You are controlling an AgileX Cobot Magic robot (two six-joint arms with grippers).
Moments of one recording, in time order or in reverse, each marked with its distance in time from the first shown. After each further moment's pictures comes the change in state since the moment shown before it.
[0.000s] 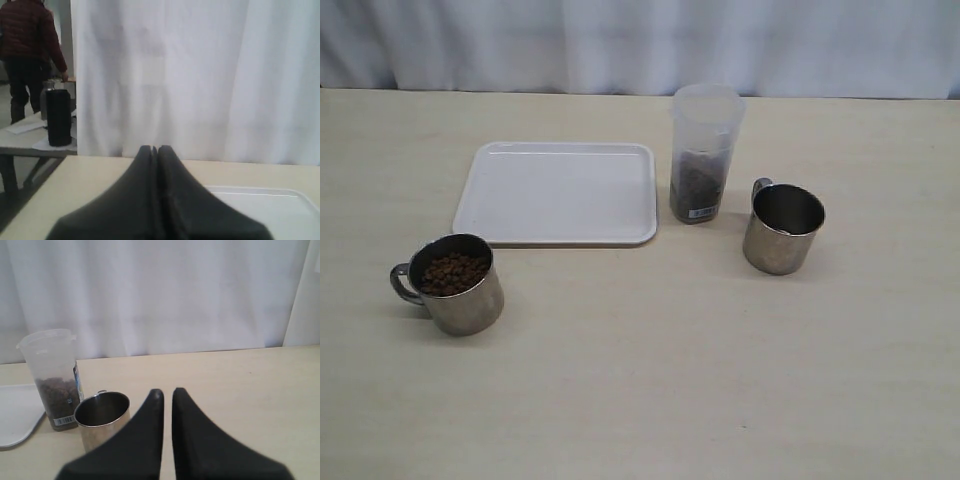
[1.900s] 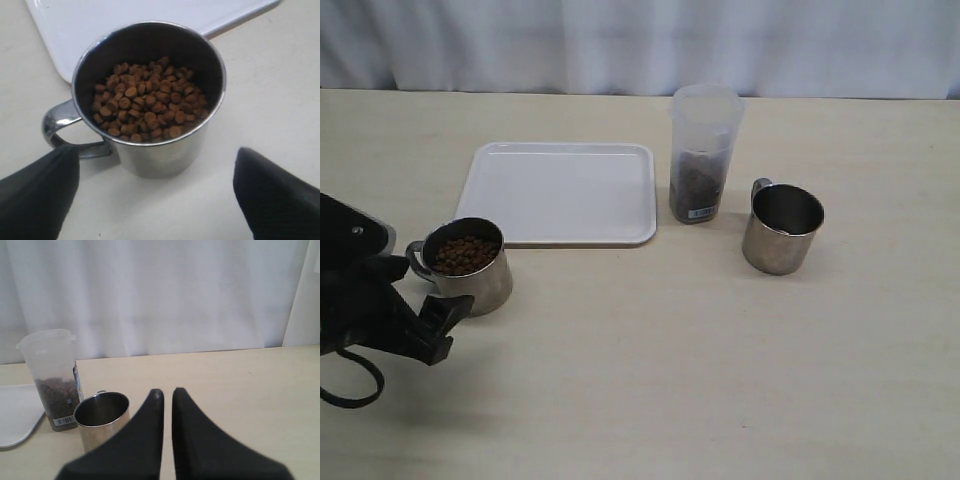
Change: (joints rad) left arm -0.241 1.511 -0.239 0.449 -0.479 -0.152; right arm 0.000 0.000 0.000 0.000 -0.001 0.000
